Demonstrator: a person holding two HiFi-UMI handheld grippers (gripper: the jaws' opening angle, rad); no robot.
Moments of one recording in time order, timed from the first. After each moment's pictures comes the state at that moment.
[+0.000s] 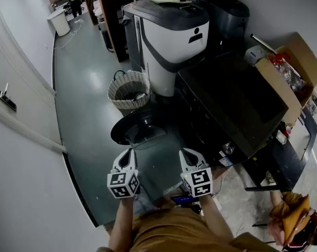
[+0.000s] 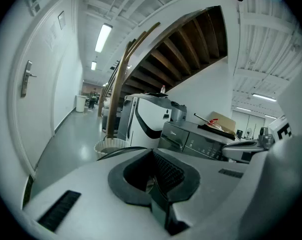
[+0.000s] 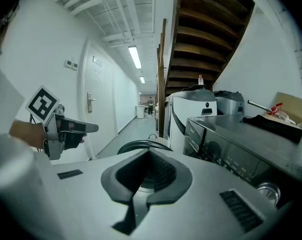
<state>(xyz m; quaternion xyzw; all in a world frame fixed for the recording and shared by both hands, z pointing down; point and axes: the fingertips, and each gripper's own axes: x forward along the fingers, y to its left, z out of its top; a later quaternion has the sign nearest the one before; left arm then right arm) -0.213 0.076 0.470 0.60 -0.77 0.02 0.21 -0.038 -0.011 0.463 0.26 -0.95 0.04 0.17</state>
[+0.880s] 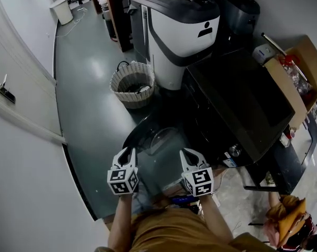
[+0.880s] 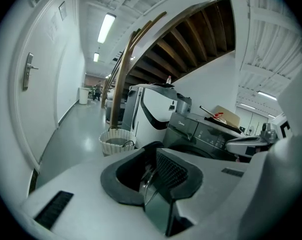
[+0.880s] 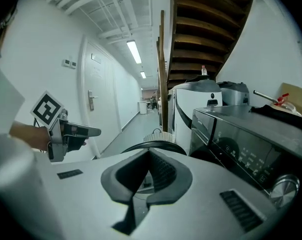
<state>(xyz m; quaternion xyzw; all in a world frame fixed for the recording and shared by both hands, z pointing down) -0.245 0.075 0.513 0.59 -0.77 0.04 0.25 -0.068 -0.015 0.491 0.24 -0.95 0.07 0.19</state>
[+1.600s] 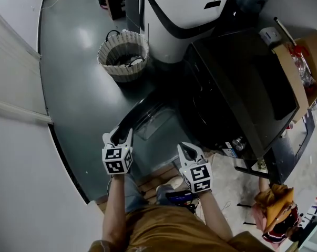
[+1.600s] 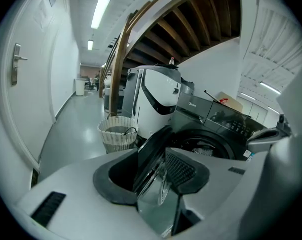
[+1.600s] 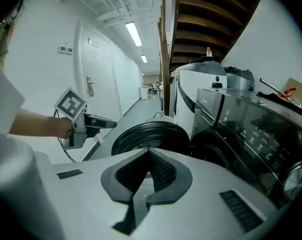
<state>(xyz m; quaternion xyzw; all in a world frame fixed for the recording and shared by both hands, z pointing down) -0.290 0.024 0.598 0.59 -0.74 0.09 0.30 -0.081 -0.022 0.554 0.22 -0.93 0.09 0.28</state>
